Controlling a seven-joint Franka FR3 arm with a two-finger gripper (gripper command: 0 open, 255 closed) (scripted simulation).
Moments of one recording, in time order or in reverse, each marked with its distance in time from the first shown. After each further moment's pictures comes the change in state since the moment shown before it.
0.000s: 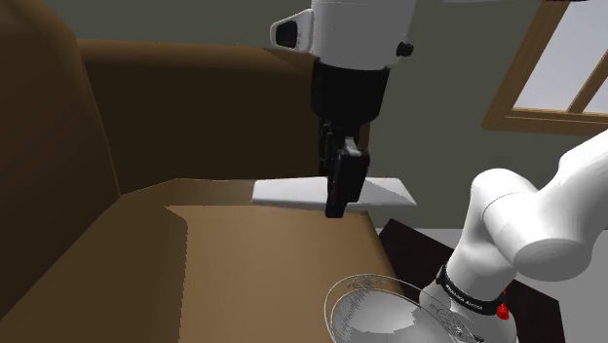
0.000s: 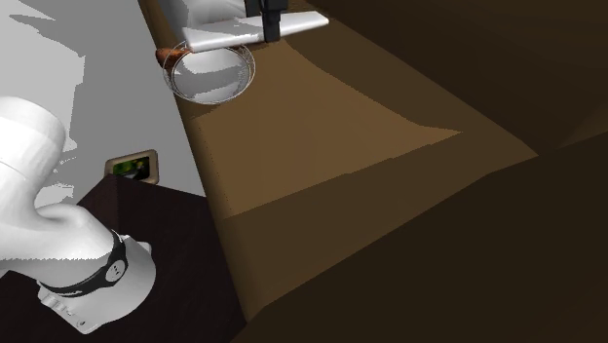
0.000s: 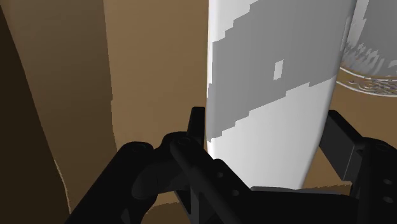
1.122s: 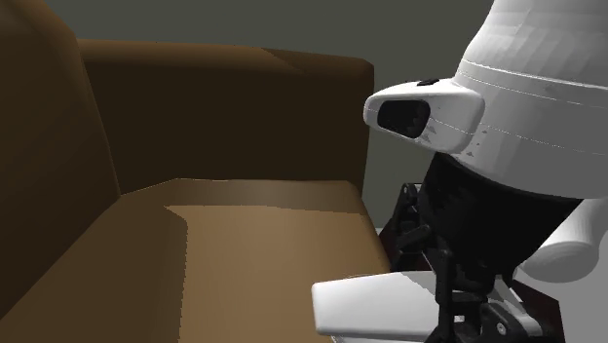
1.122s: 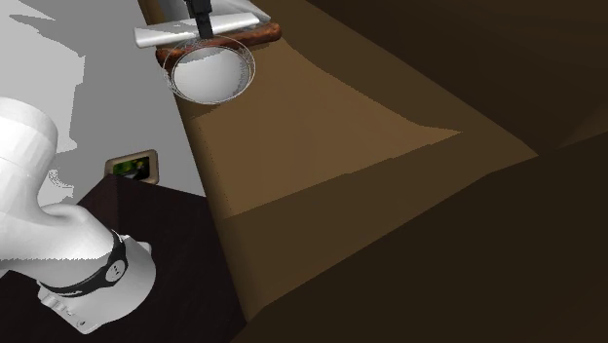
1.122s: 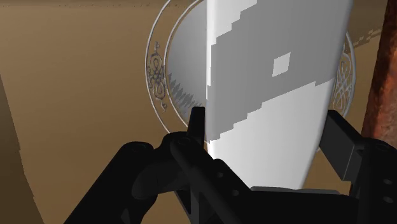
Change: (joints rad) arm 0.123 -0.152 0.190 -0.117 0.166 0.004 0.229
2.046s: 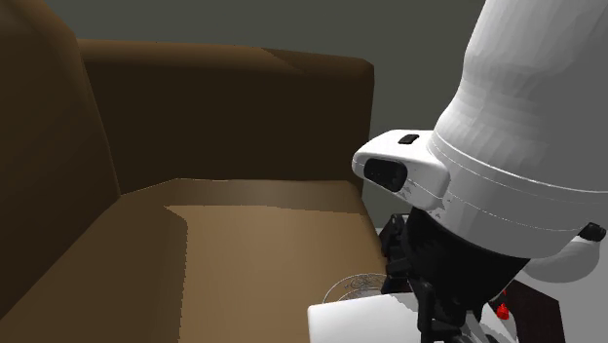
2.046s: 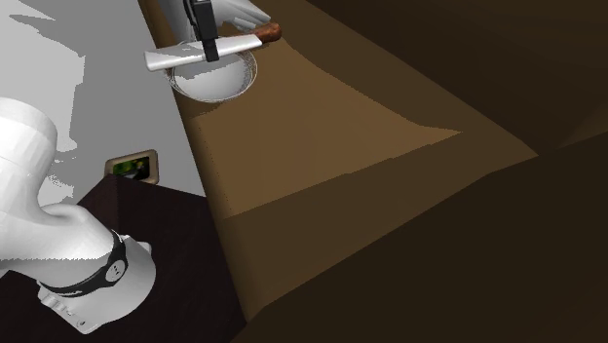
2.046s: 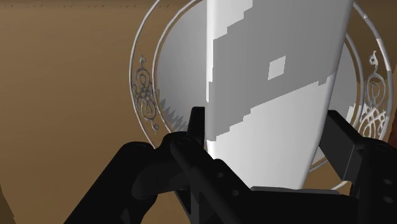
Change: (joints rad) arm 0.009 -0.003 0.030 -0.099 0.025 0.099 -0.005
